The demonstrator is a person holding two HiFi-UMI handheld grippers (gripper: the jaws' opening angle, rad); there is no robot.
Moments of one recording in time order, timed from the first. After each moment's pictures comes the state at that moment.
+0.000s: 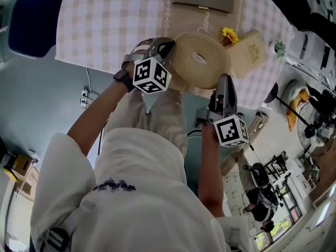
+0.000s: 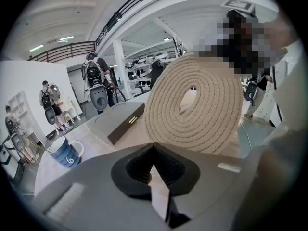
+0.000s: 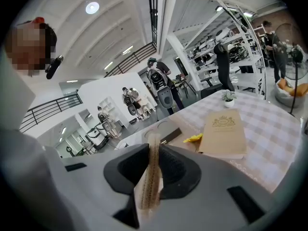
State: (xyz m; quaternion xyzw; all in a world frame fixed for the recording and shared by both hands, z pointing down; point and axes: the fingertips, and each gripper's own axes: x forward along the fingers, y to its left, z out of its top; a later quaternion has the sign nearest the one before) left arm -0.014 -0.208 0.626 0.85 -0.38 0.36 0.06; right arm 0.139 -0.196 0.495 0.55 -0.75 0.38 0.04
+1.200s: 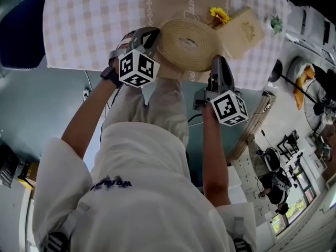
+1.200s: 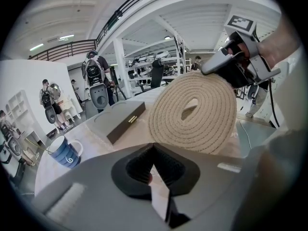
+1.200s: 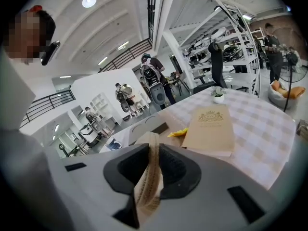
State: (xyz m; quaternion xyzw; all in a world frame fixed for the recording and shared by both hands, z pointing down) left arm -0.015 -0.208 0.627 0.84 -0.38 0.37 0.07; right arm 0.170 -0.197 0.541 0.57 -0.72 0.39 0.07
